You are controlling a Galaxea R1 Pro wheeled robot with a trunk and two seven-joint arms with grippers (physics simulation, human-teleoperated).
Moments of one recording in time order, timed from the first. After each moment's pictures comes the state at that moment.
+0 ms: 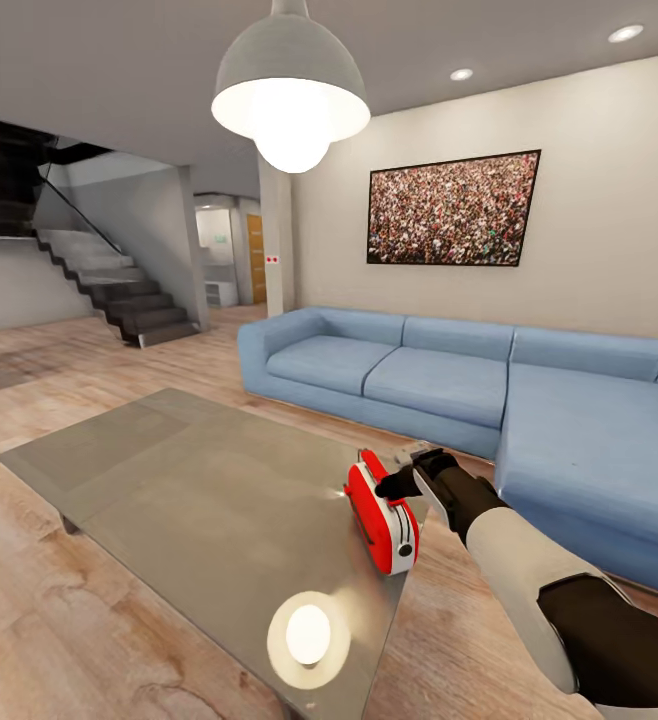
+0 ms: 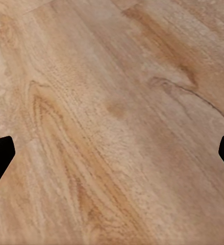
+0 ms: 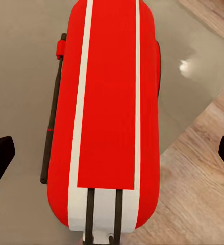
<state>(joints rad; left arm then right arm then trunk) 0.06 0.02 0.41 -0.79 0.00 -0.09 0.16 -1.01 0.06 0.24 -0.43 0.04 0.65 0.17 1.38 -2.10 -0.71</state>
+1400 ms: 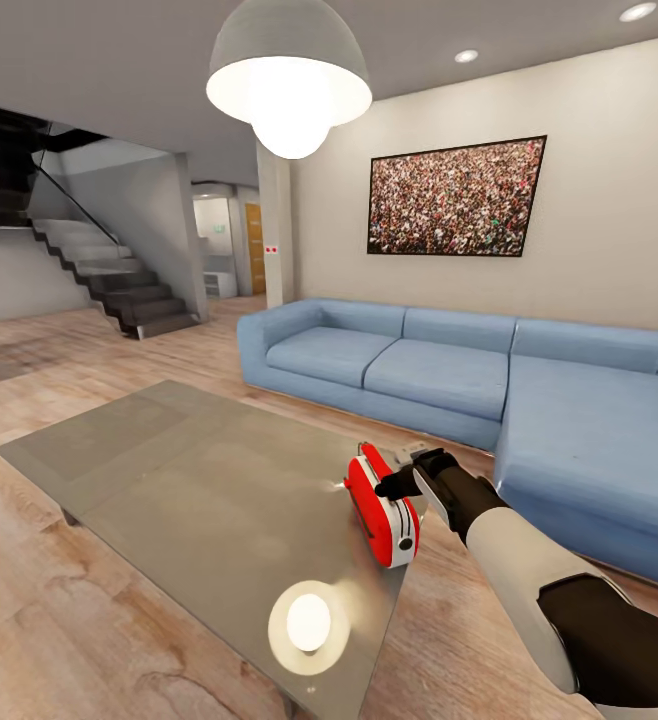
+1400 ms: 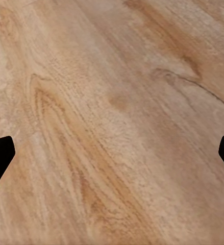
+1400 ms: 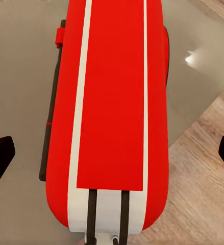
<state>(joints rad) 0.06 0.02 0.41 -0.79 0.00 -0.09 0.16 -1.01 0.06 0.24 -0.43 0.04 0.65 0.17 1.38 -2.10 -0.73</state>
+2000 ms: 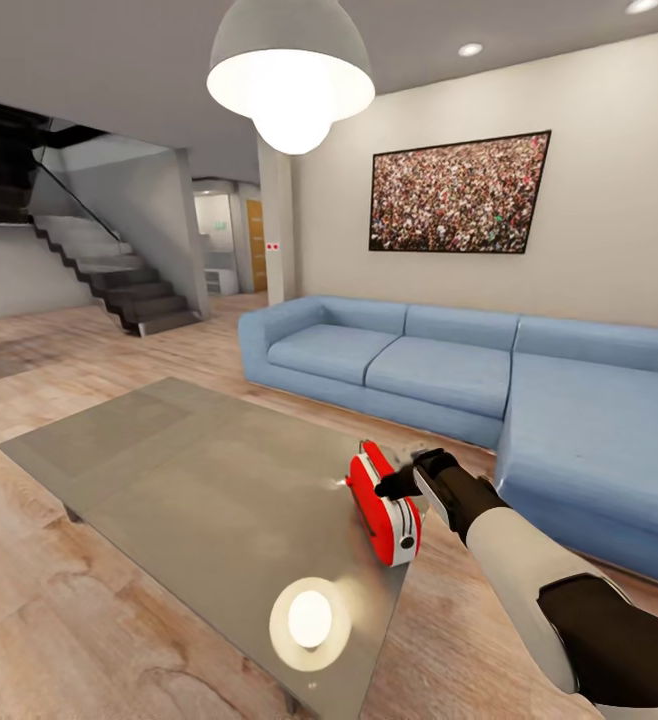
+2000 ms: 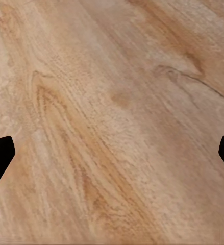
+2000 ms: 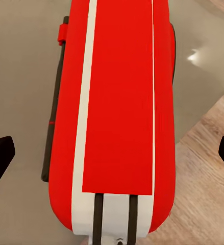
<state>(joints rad) 0.06 0.02 0.41 -0.79 0.00 -0.09 0.16 -1.01 0.06 0.24 -0.43 0.04 0.65 0.17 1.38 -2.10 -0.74</state>
